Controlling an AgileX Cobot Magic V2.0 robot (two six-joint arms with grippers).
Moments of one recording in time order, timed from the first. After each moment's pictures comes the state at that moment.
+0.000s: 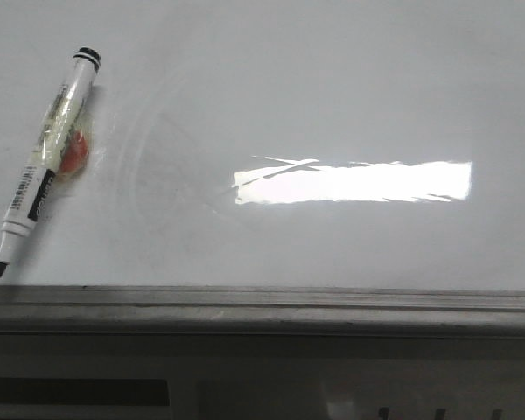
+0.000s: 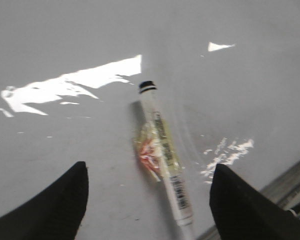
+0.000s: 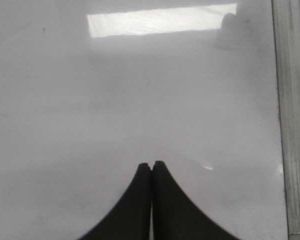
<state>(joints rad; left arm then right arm) -0.64 0.49 -0.22 -0.18 -0.03 0.21 -0.09 0.30 -0.25 0.03 0.39 -0.03</state>
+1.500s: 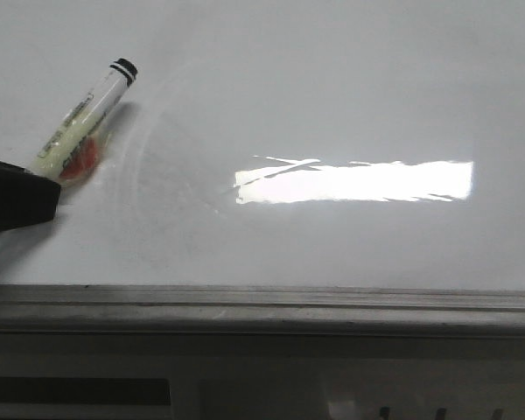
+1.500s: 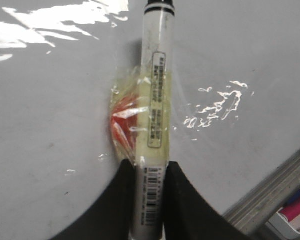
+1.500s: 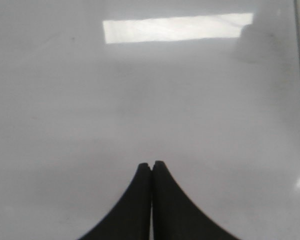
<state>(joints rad) -0.74 0.99 -0.25 -0.24 -0.29 0.20 0.00 0.30 -0.25 0.03 0.37 -0.03</state>
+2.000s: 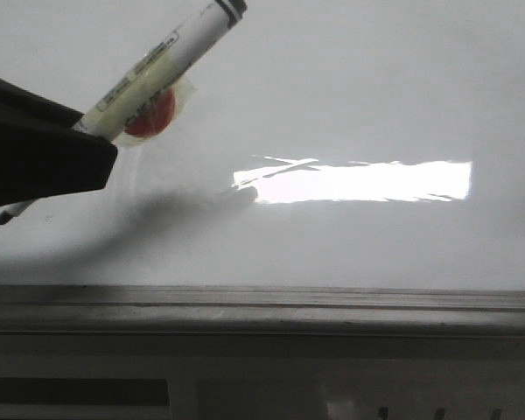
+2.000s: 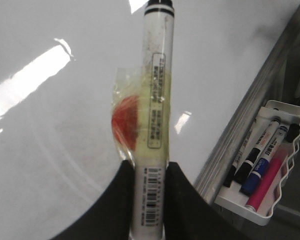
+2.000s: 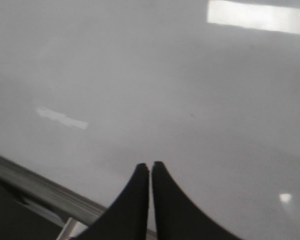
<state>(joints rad) -0.88 0.92 -0.32 0.09 -0.22 0.20 0.40 0.43 -0.38 0.09 0.43 -0.08</state>
